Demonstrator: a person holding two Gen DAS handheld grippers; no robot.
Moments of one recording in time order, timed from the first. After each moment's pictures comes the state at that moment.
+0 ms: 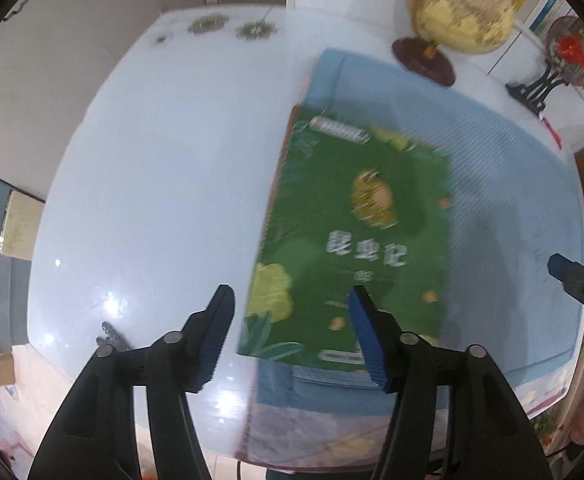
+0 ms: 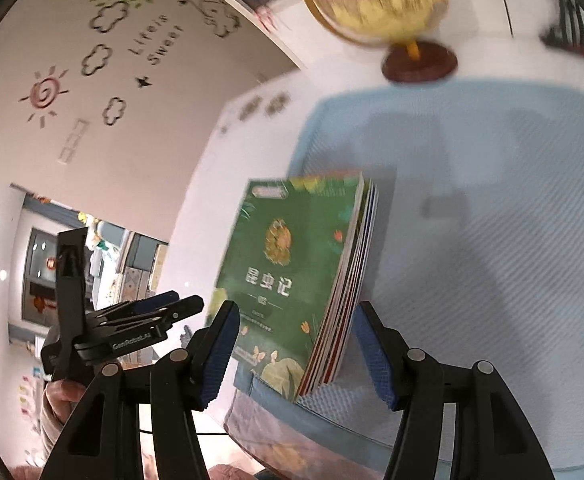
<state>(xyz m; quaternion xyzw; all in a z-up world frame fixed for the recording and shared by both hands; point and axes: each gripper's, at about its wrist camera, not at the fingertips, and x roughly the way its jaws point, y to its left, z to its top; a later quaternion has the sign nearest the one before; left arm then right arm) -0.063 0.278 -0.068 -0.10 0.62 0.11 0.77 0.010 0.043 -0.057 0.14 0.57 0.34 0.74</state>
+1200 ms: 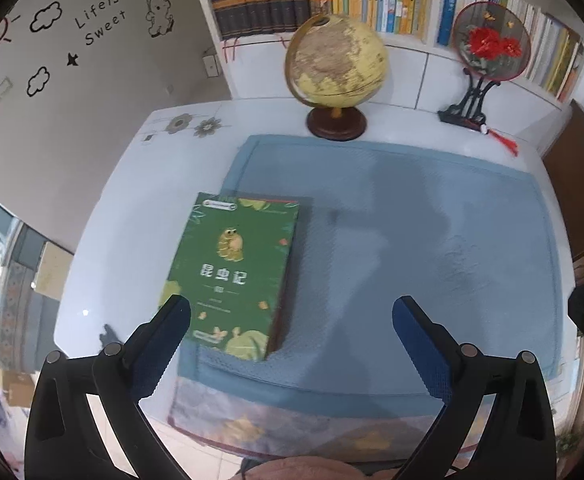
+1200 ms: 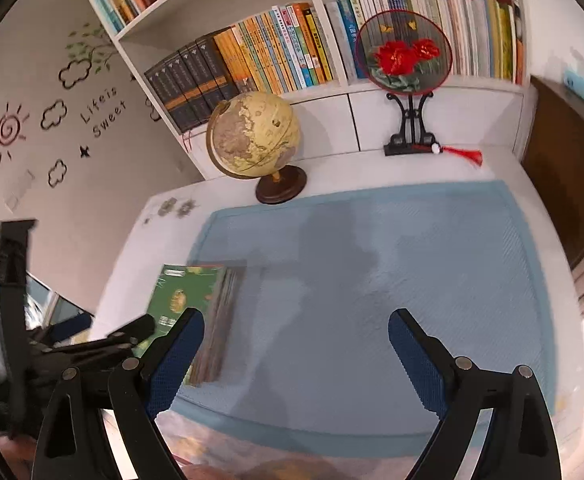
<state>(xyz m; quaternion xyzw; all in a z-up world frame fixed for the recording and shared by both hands) -0.067 0.089 0.039 -0.03 0.53 0.14 0.83 -0.060 -0.120 0.059 0.09 0.46 0.16 0.87</state>
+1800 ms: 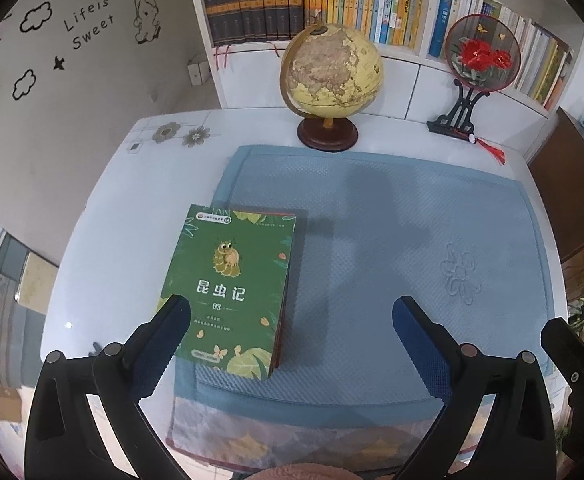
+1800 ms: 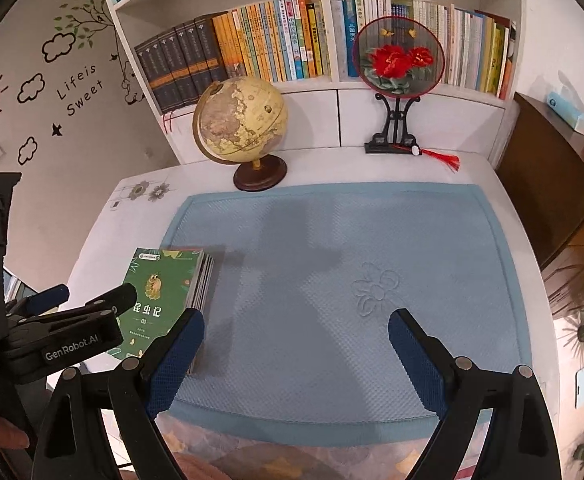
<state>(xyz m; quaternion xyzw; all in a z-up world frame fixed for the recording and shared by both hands) -0.065 0.107 0.038 -0.04 0.51 0.11 0.85 -0.076 -0.080 0.055 0.03 0.47 0.10 0.88</state>
